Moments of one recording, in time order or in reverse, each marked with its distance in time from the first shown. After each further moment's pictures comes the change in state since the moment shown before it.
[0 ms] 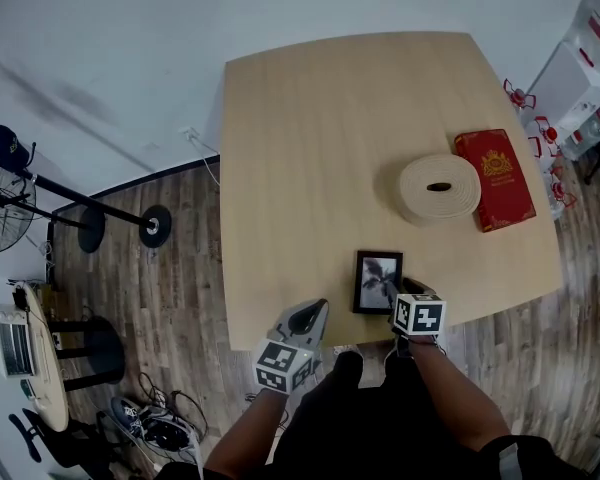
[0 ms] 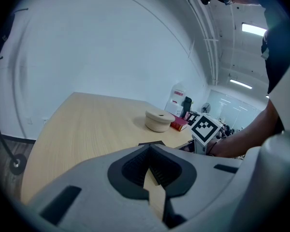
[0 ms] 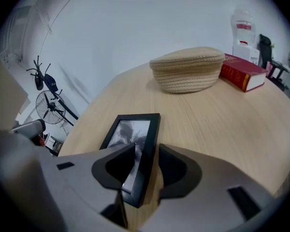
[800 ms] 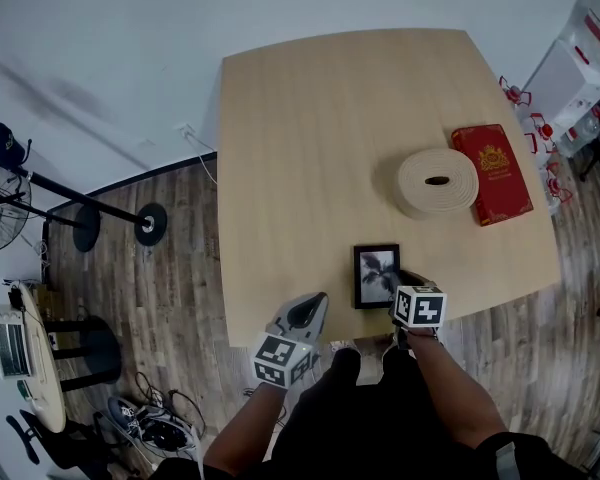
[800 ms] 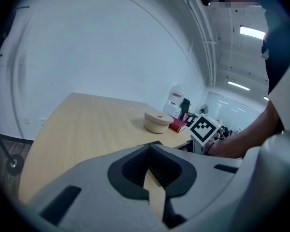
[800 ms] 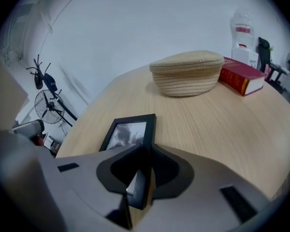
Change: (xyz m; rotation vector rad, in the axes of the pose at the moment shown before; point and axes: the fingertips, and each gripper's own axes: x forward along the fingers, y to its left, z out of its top) left arm -0.001 0.000 0.001 0.000 -0.019 -0.023; right arm -0.001 -0.002 0.006 -0.016 -0.029 -0.014
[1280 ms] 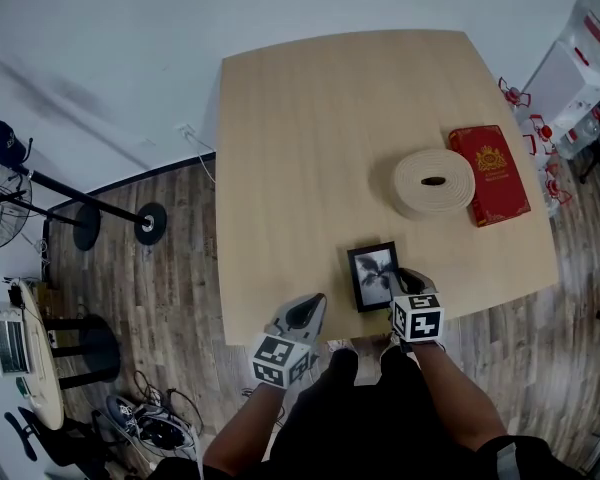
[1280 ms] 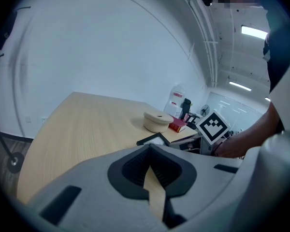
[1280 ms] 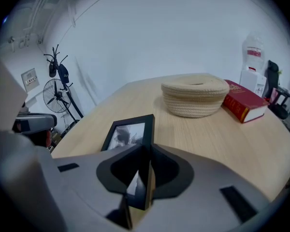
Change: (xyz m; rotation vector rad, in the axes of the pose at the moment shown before) left arm 0.003 -0.008 -0.004 -0.012 0.000 0.011; right arm -0.026 0.008 0.021 -0.179 -0.122 0.011
